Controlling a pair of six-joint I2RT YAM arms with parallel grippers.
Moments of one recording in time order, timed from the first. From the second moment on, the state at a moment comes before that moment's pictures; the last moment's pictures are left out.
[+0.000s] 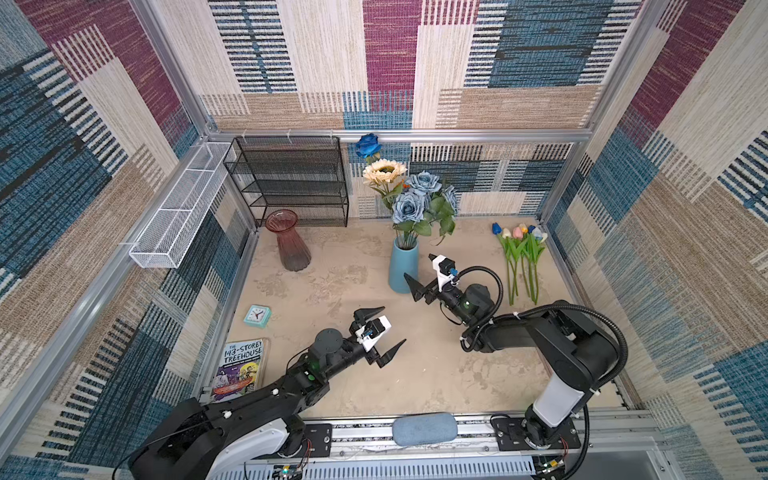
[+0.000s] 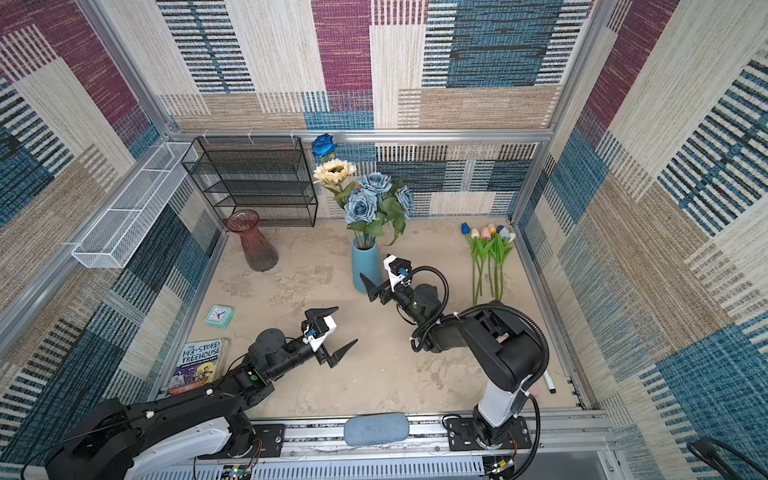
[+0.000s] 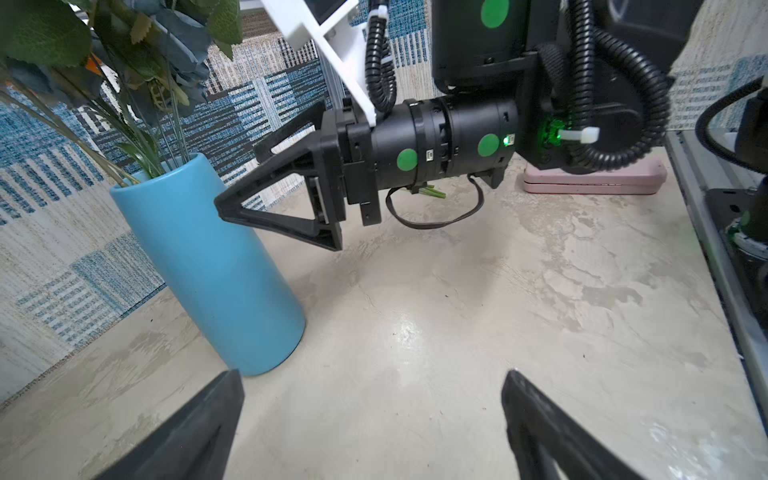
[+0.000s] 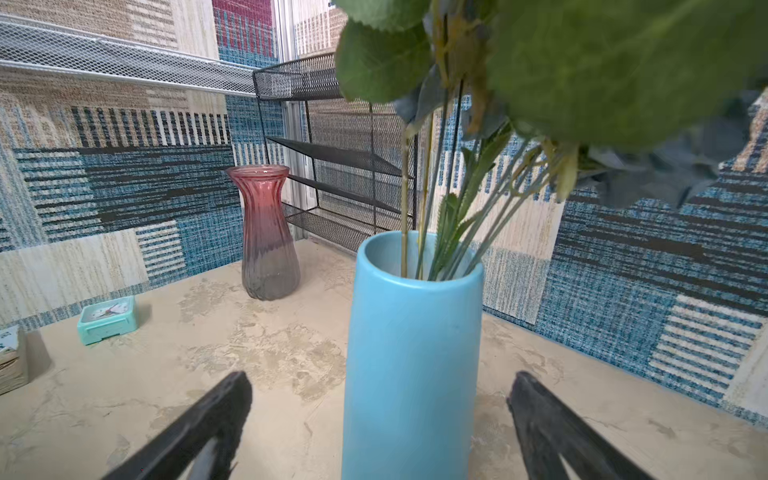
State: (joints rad) left arm -0.76 1.02 0.23 0.69 0.18 0.28; right arm 0.59 1.74 0.62 1.26 -0.11 -0.01
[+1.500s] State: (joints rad) left arm -0.61 1.87 0.88 1.01 0.02 0.17; right arm 0.56 0.88 0.07 1.14 -0.09 0.03
